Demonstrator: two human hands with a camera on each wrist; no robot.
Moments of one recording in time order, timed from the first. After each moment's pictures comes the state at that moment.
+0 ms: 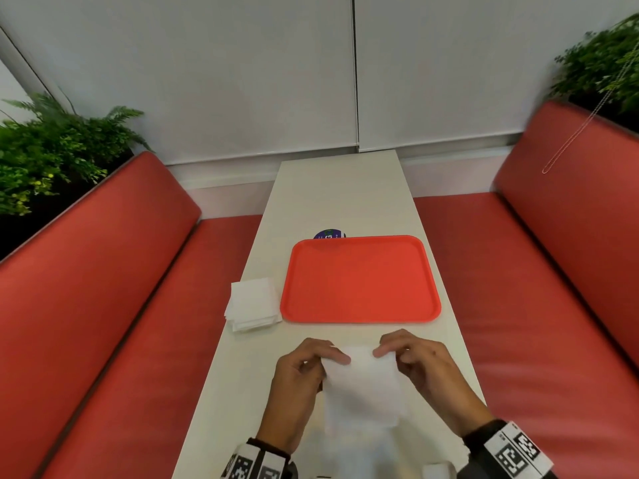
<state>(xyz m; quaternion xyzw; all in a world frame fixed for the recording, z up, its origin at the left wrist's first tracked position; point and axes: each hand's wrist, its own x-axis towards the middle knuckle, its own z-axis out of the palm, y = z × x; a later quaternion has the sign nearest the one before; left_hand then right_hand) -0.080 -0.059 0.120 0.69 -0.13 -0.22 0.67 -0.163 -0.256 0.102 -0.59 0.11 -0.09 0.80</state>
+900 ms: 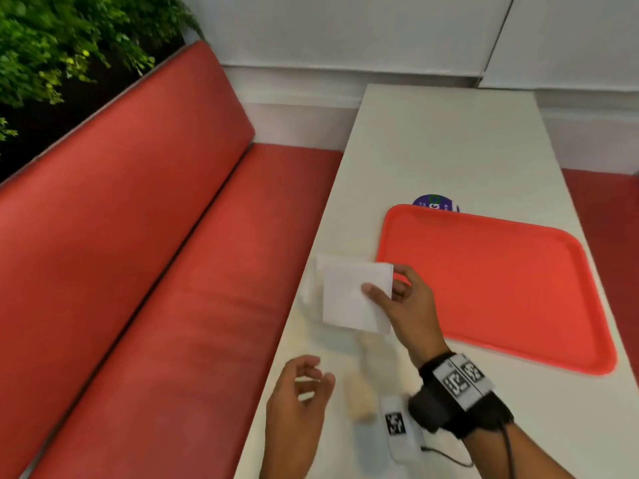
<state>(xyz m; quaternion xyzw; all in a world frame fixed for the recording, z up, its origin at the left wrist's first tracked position) 0.048 0.066 -0.006 0.76 0.11 -0.09 0.63 0.115 -0.127 0.029 -0.65 0.23 -0.09 0.72</state>
